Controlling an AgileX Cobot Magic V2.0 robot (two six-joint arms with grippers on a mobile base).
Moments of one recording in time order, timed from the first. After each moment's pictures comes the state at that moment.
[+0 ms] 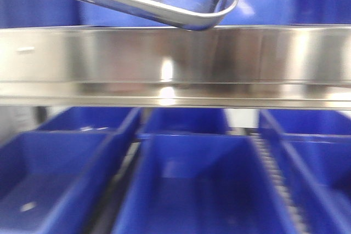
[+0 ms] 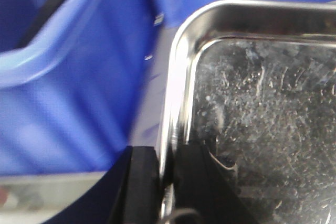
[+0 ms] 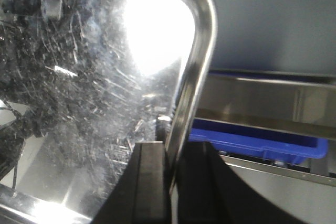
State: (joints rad) left arm -1.00 1.27 -1.18 1.08 1.16 -1.08; right arm 0.90 1.21 -1.10 -0.40 0.83 1.03
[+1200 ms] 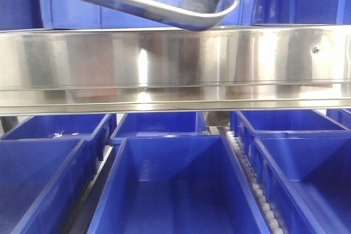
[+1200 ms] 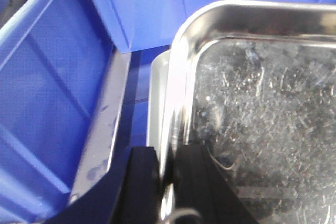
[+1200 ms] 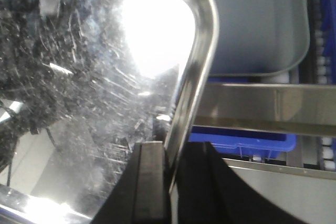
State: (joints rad) left arm -1.00 1.27 -1.18 1.08 1.14 -1.08; right arm 0.90 1.21 -1.10 -0.40 0.85 1.03
